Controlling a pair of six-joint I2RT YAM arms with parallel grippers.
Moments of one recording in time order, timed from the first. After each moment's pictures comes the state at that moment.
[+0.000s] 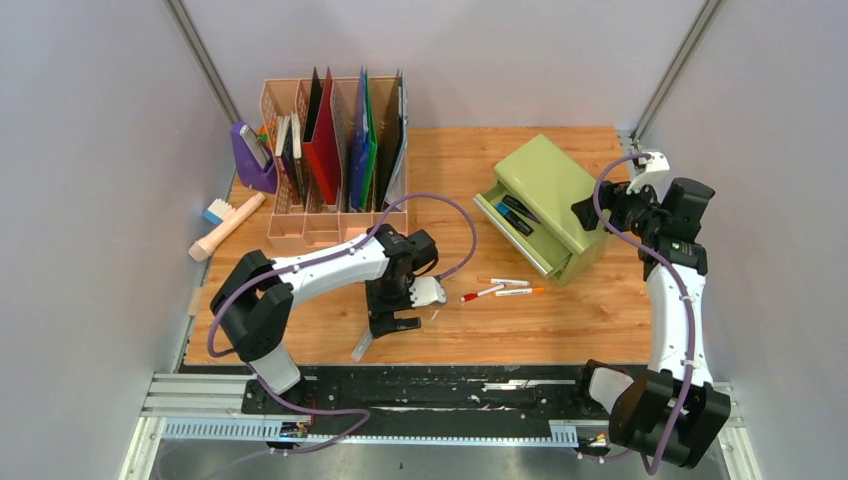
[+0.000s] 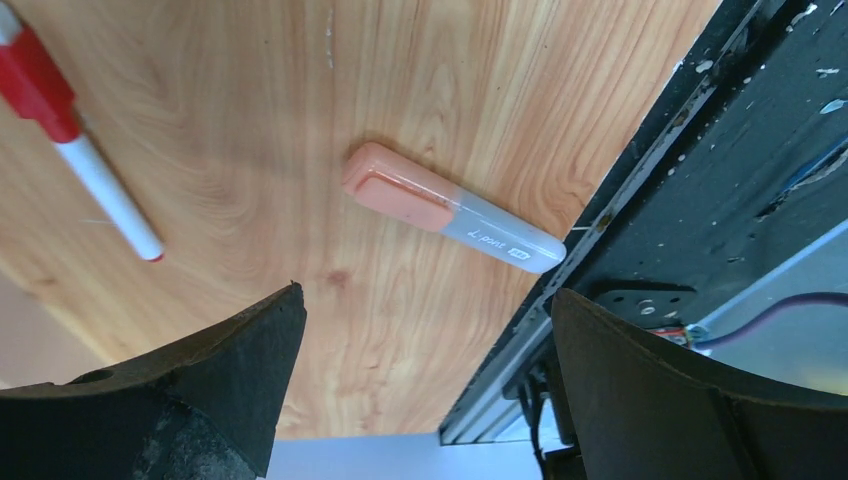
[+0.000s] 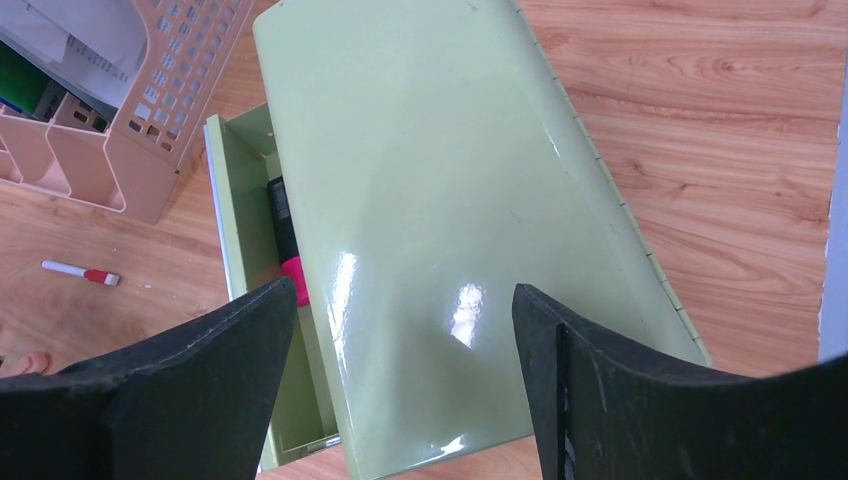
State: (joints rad) left arm -0.90 1.65 1.18 -1.16 0.04 0.52; right arm -0.33 1.08 0.95 -0.32 -0.68 -0.07
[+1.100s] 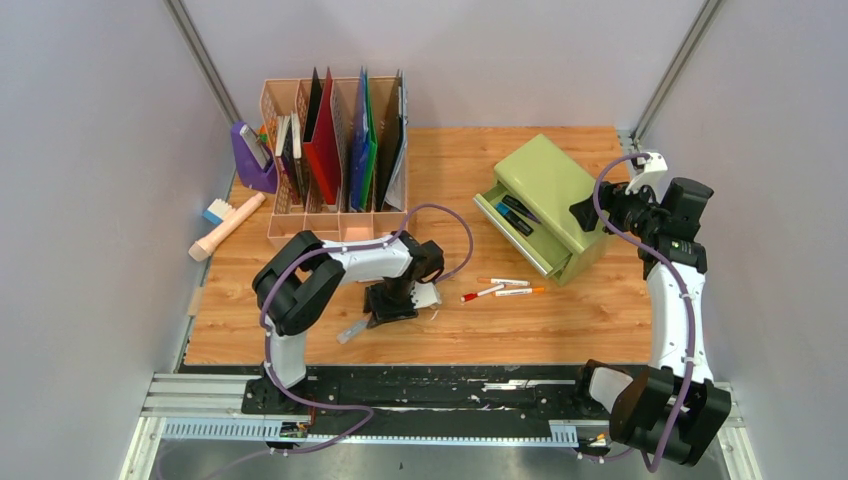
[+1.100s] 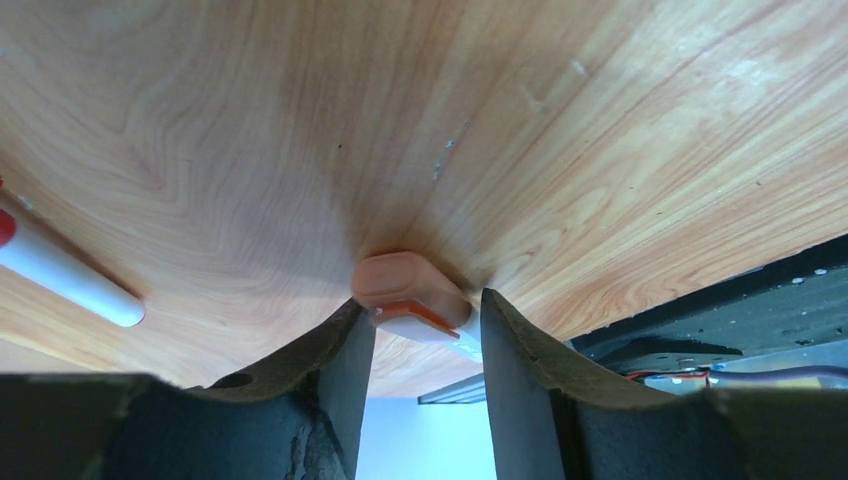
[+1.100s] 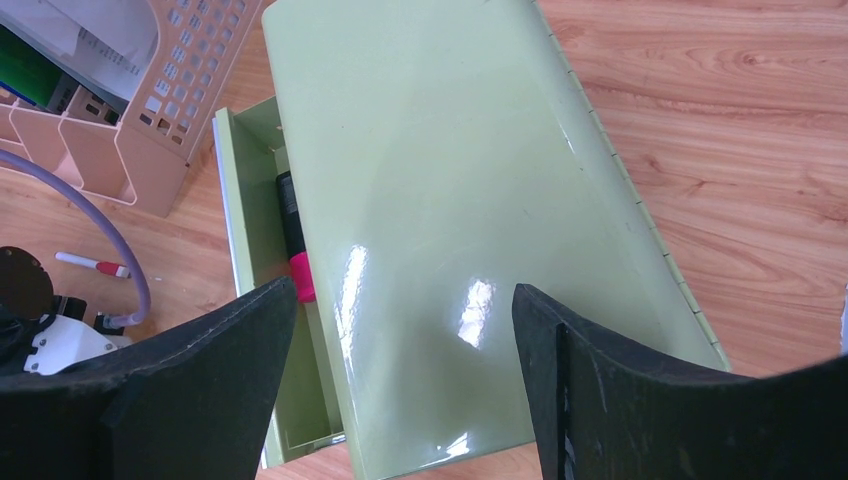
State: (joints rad) left arm -0.86 1.91 1.18 -1.09 -0.07 0.40; right arm -0.33 1.09 0.95 -0.32 -0.70 -0.07
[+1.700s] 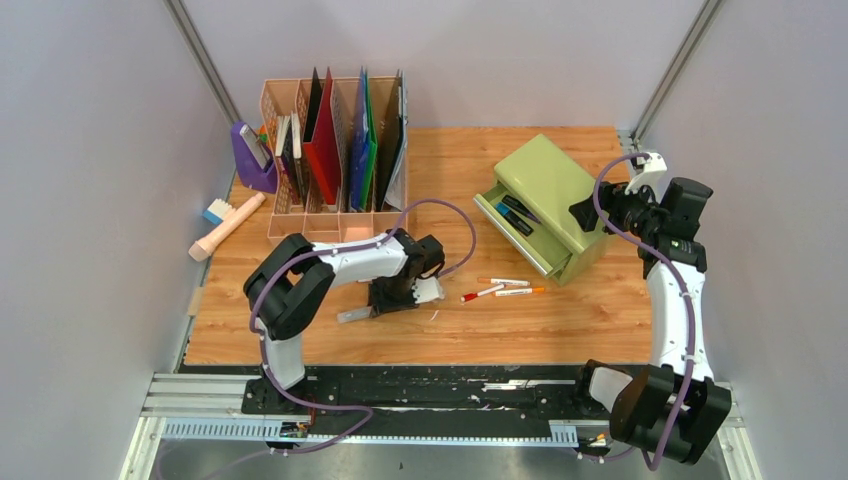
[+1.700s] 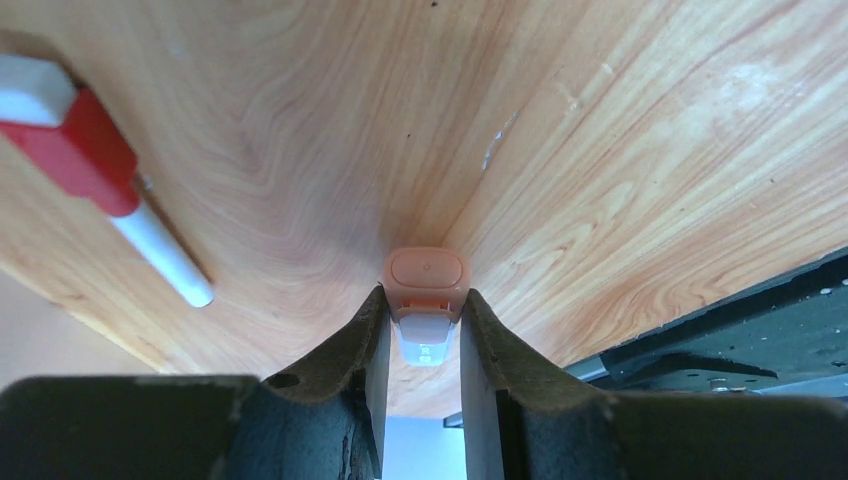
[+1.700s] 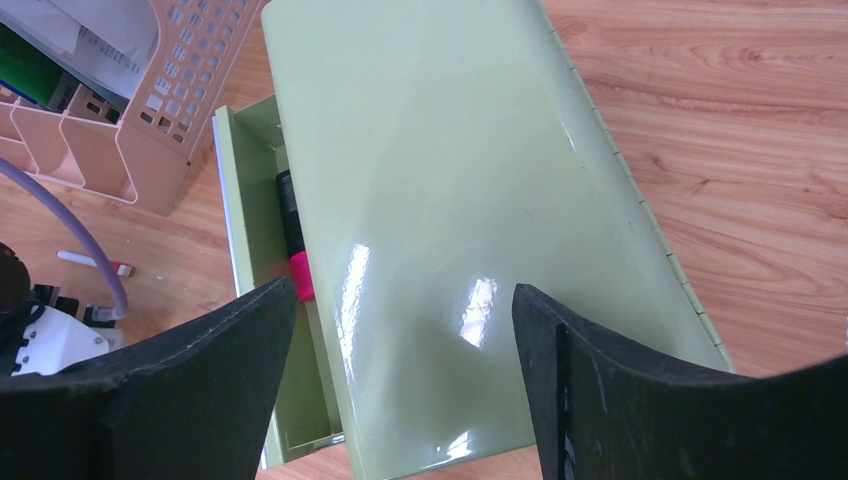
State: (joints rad) left arm -0.86 1.87 1.18 -1.05 -0.11 0.43; right arm -0.33 1.10 0.95 -0.32 -0.70 -0.07
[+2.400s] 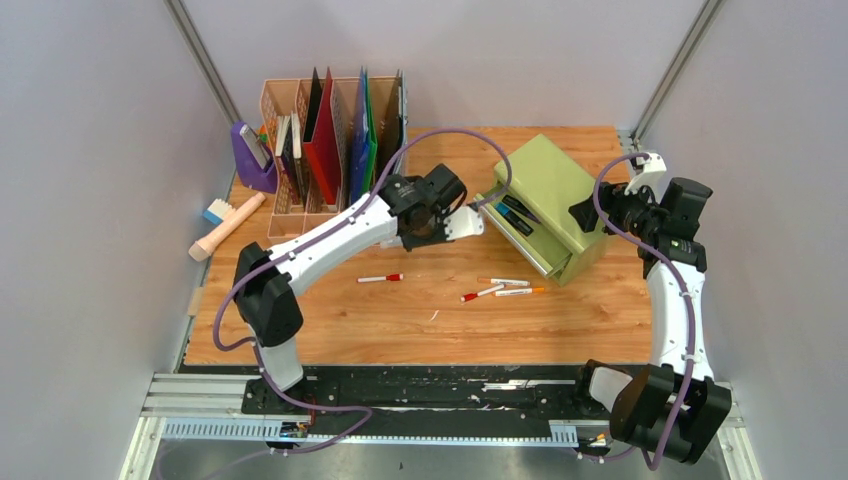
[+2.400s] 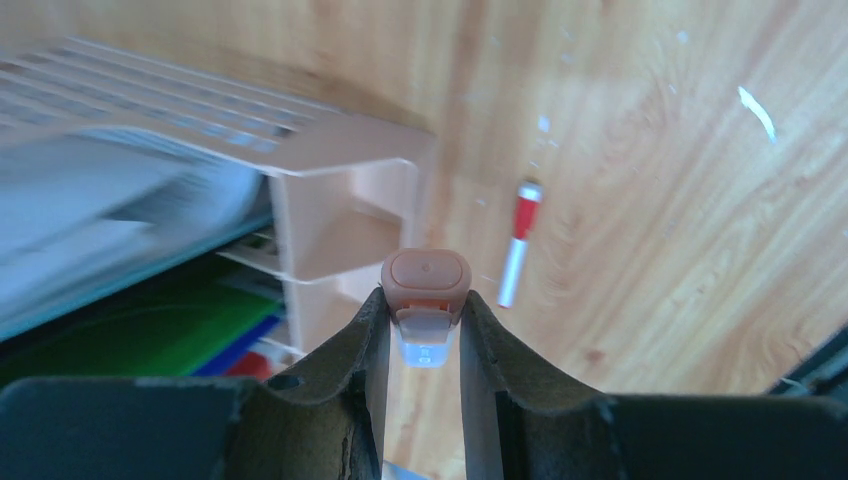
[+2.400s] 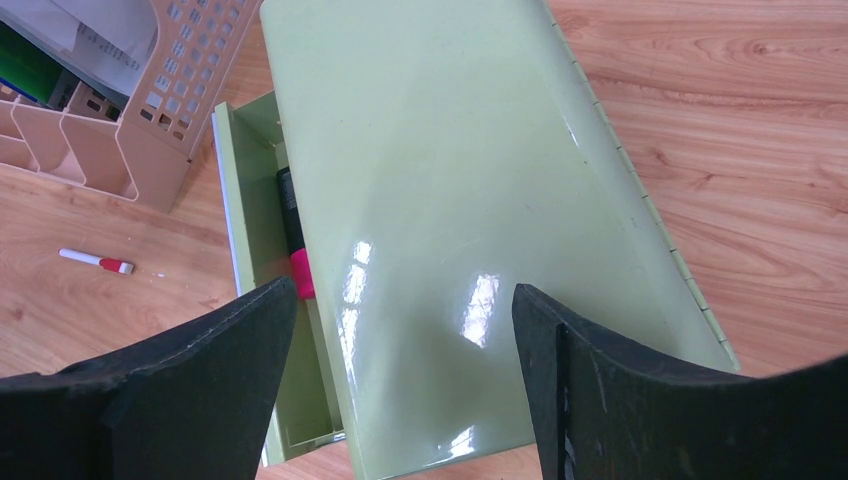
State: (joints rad) left arm -0.86 1.78 1.65 -1.08 -0.17 0.60; right arm -0.33 1.10 0.95 -0.33 -0.70 -0.07
